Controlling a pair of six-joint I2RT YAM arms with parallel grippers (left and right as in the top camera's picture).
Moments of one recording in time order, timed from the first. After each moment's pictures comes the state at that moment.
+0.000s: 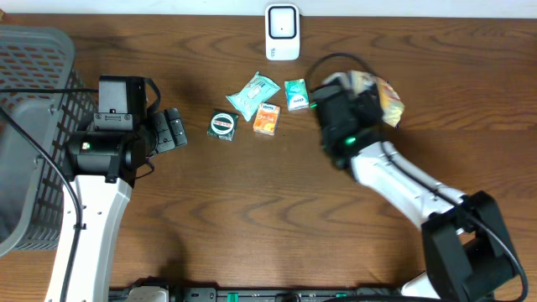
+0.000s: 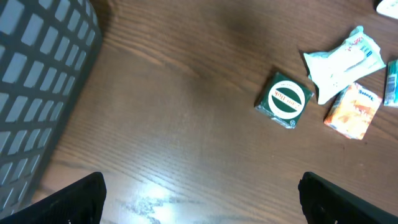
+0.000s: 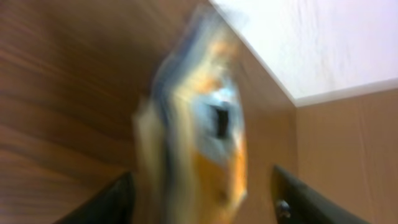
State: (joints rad) left arm -0.05 1.27 1.26 -1.03 -0.12 -0.33; right arm 0.52 1.71 1.04 -0.16 0.83 -0.35
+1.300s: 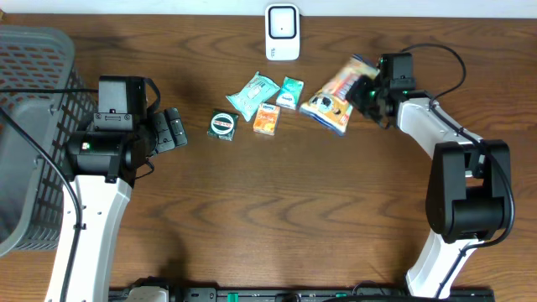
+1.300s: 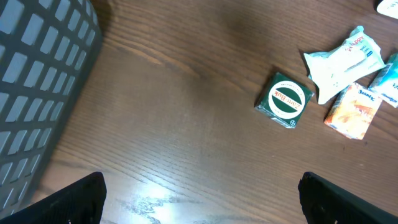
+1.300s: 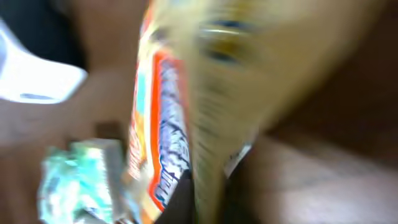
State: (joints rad) left arm -0.05 1.27 1.26 -1.03 -0.12 -0.33; right arm 0.09 2.01 1.29 -0.22 -0.30 0.73
